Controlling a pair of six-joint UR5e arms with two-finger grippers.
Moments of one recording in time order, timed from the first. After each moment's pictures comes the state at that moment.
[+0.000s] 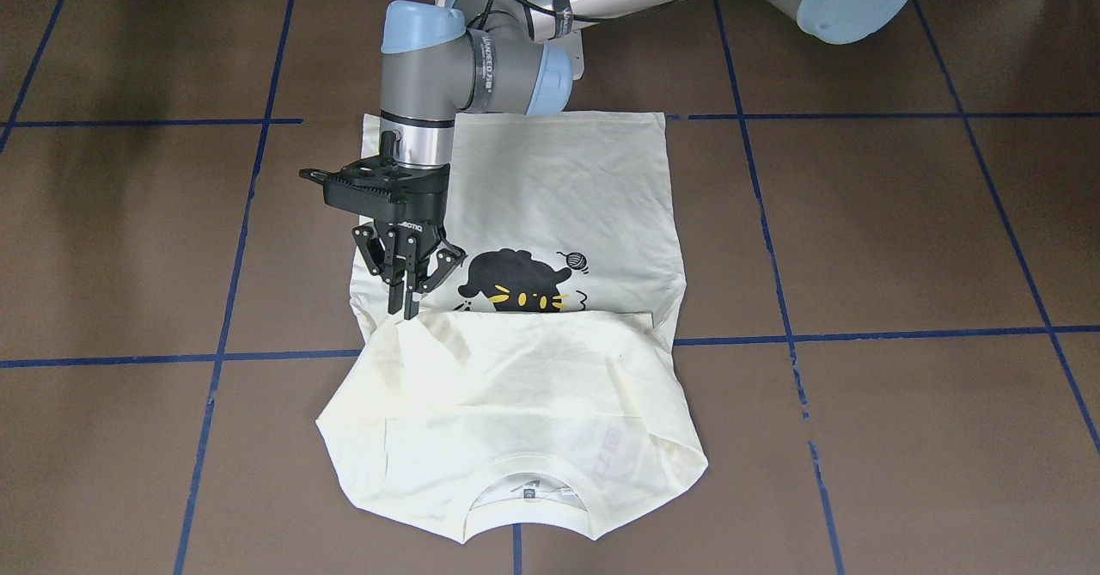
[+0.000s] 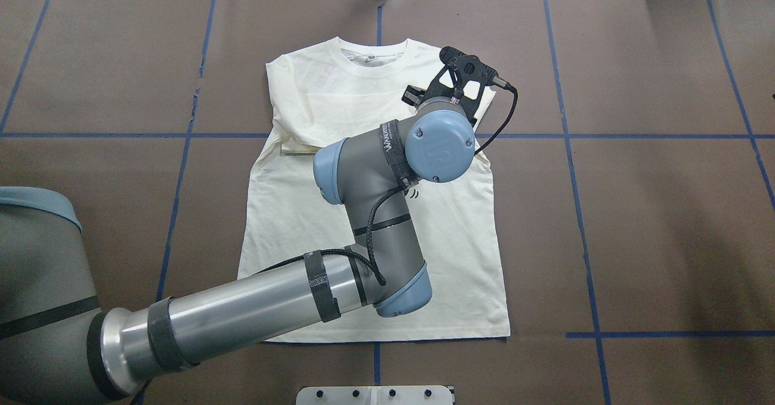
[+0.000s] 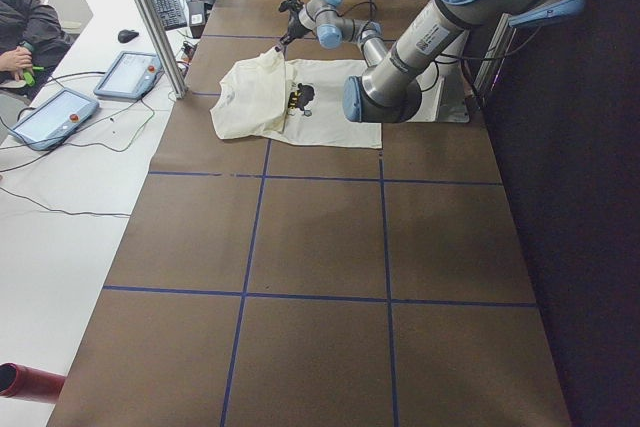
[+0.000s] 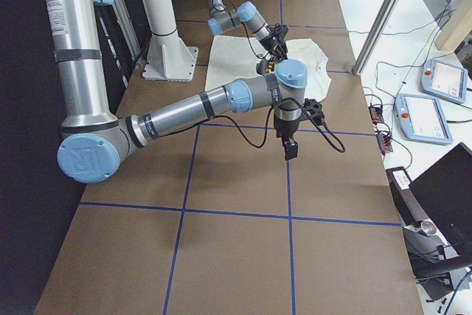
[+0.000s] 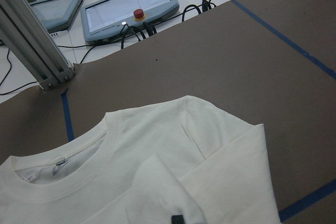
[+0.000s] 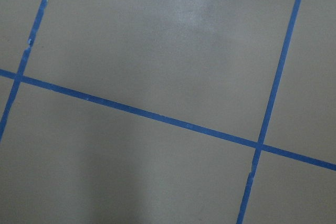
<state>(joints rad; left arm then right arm) -0.43 -2.68 -1.15 -2.07 -1.22 -0.81 1.40 -1.47 1.85 -1.70 2.25 0.03</state>
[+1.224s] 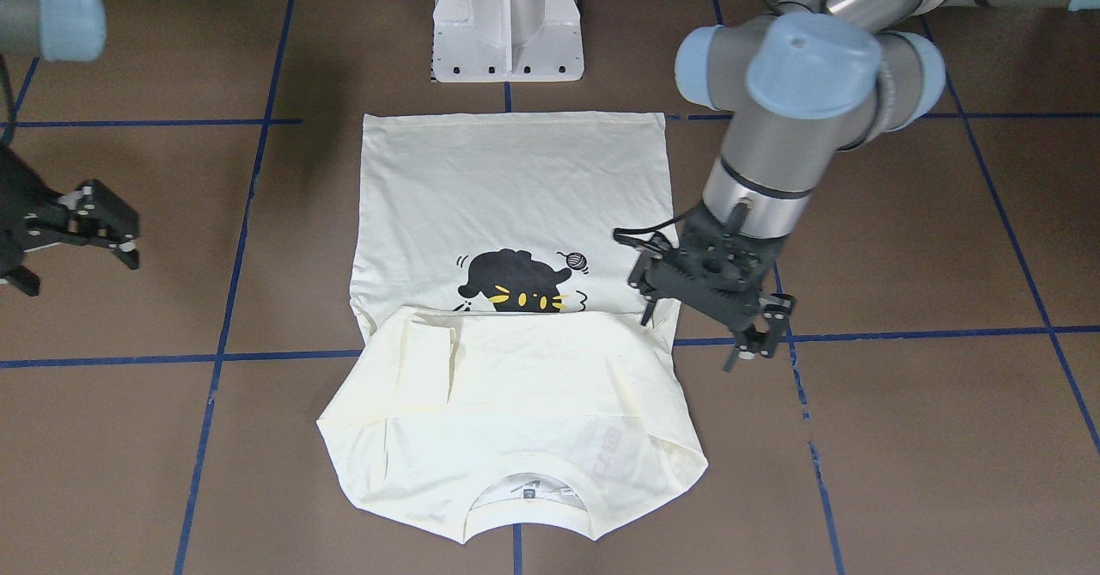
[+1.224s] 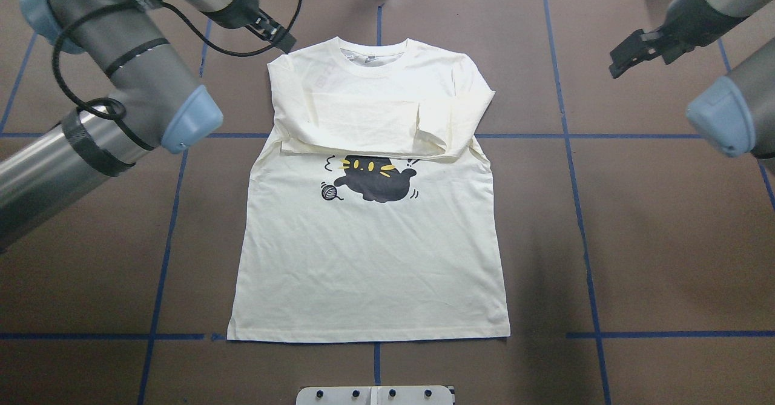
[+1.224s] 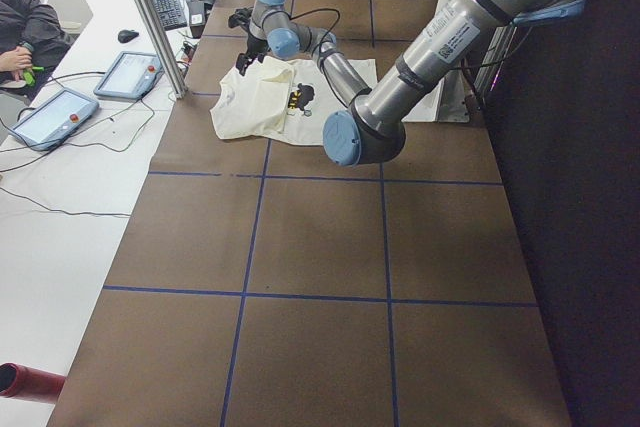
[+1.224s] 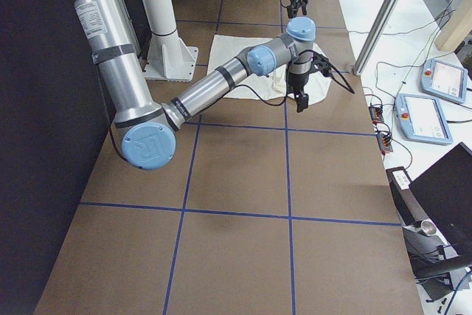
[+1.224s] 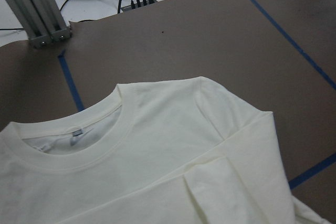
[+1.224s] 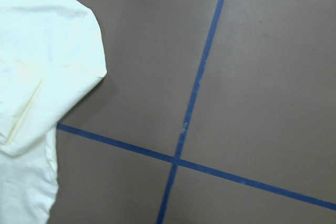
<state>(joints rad) -0.94 -2.29 -1.55 -1.79 -1.97 -0.29 1.07 -1.14 1.85 -1.70 2.15 0.49</state>
